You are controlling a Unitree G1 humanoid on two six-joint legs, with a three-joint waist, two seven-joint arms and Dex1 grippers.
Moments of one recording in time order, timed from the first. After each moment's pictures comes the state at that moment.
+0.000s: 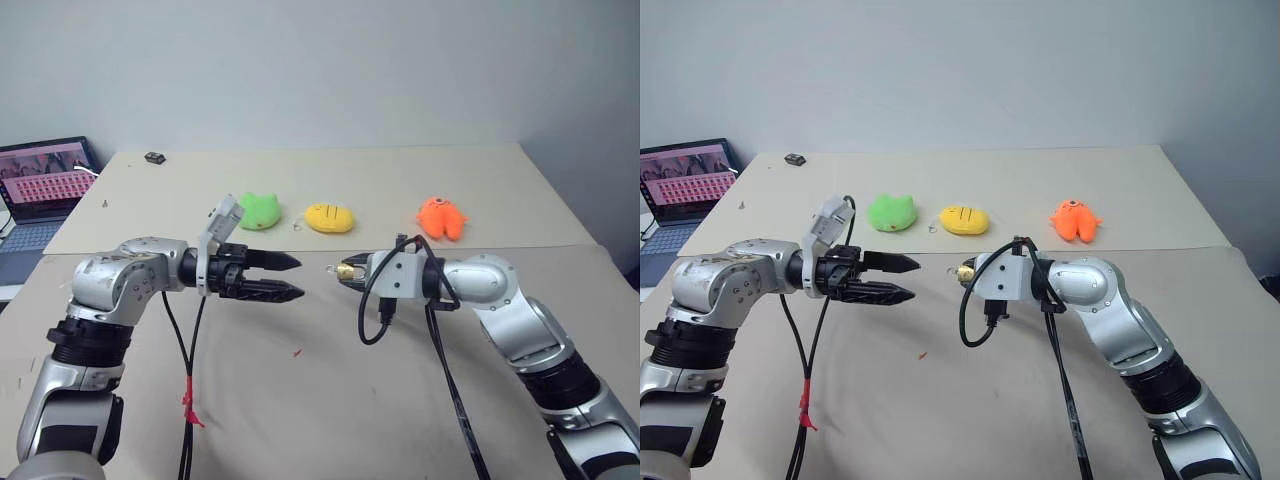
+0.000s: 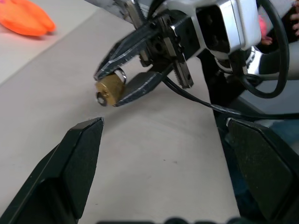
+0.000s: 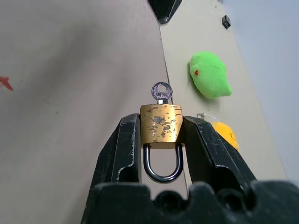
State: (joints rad) left arm -0.61 0.72 -0.11 -0.03 -0.71 0.89 -1.33; right arm -0.51 -0.65 0.33 -0.35 -0.08 0.21 0.91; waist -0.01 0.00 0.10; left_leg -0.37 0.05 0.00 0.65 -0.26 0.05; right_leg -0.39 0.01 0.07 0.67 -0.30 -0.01
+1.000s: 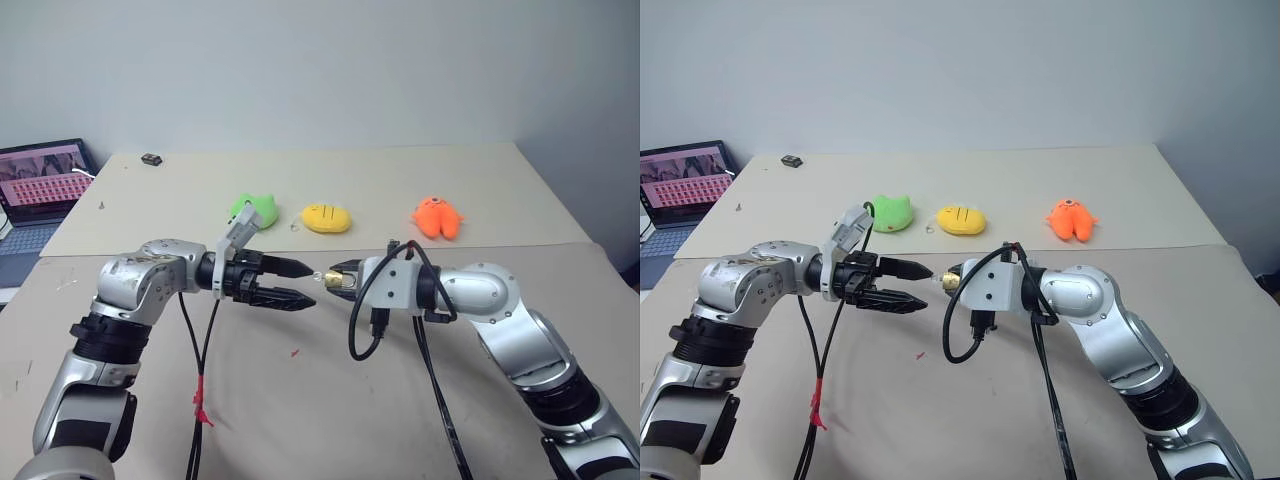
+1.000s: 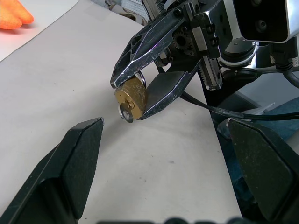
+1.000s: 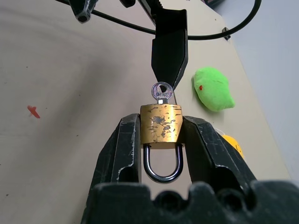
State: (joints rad) left arm -0.64 0.66 -0.14 0.01 -0.67 0.85 -1.34; right arm -0.48 -0.64 0.34 -0.53 -0.06 0.38 0.90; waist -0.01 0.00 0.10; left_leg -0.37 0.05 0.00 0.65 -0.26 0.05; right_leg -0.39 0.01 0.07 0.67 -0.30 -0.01
